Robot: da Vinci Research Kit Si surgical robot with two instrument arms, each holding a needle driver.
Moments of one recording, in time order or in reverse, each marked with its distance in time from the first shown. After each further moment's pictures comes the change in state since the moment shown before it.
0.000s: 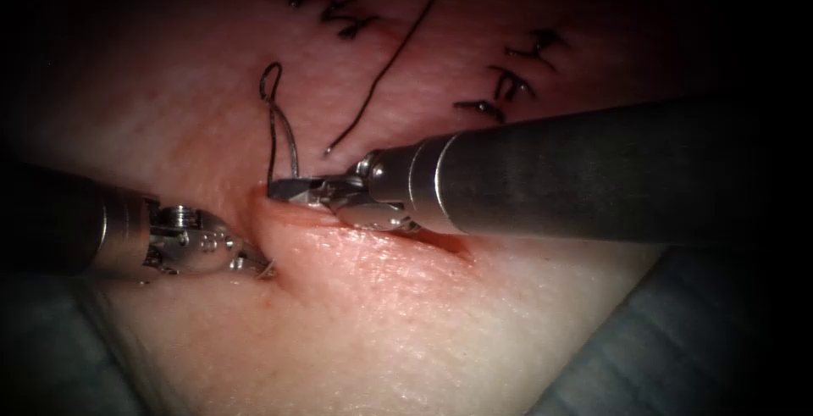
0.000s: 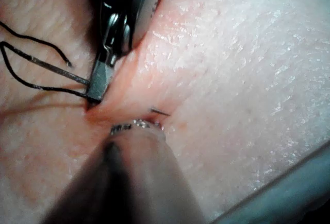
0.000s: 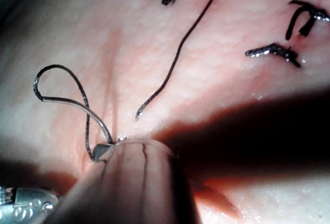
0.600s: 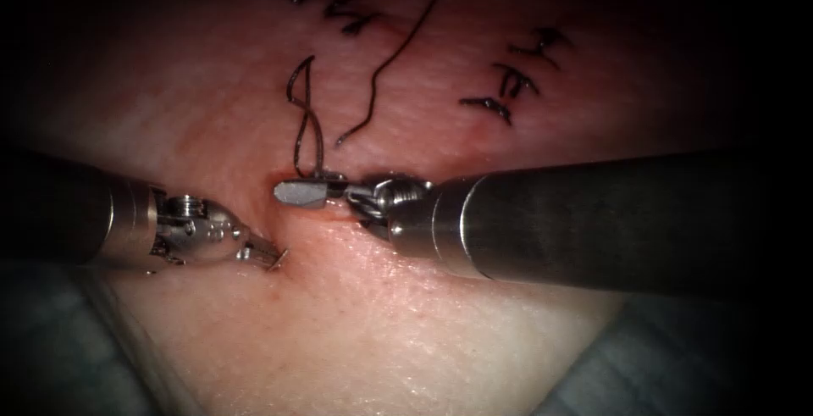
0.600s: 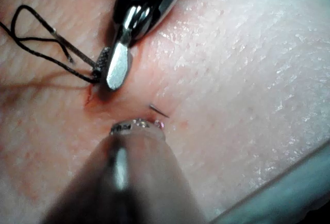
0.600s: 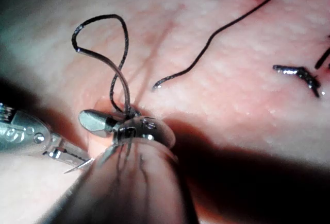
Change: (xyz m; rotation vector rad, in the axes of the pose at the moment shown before) right arm 0.002 0.000 -0.004 -0.118 -0.042 -0.559; left arm 0.000 0.000 0.000 -0.001 0.000 0.002
